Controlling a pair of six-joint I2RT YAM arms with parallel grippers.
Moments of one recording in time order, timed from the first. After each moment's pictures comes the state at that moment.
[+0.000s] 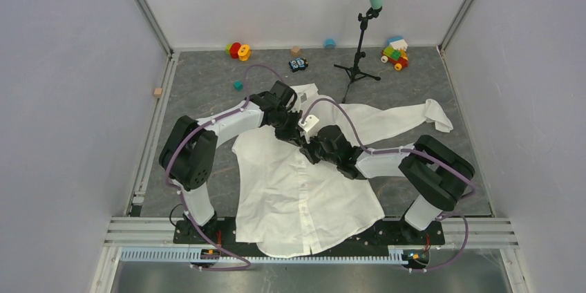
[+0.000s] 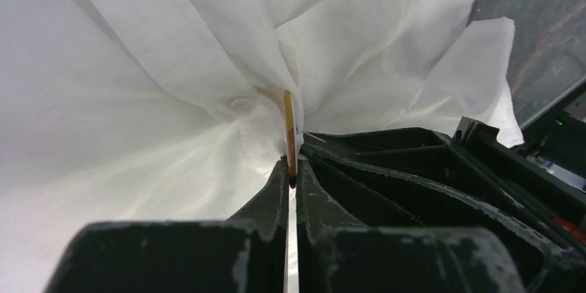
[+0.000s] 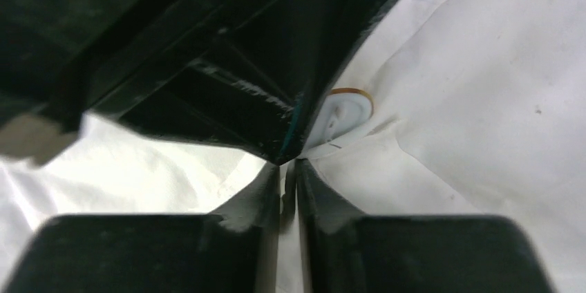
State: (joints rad) left arm -0.61 1.81 1.24 -0.55 0.35 -0.36; right arm 0.86 1.67 0.65 0.51 0.00 0.06
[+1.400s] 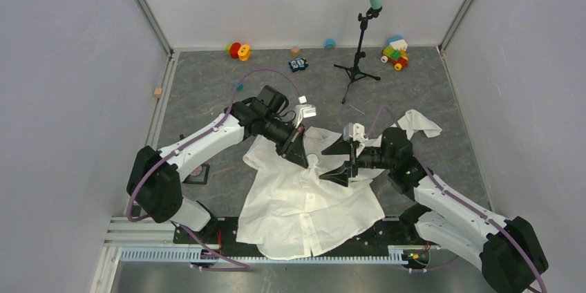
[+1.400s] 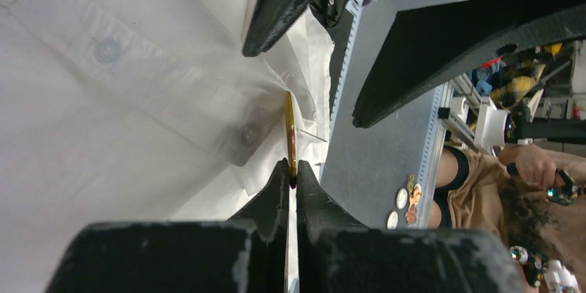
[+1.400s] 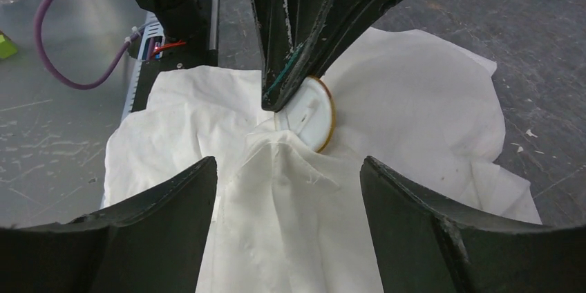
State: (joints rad) left arm -0.67 1.49 1.15 -0.66 0.91 -0.05; right arm 0.57 0.88 0.39 0.31 -0.88 -0.05
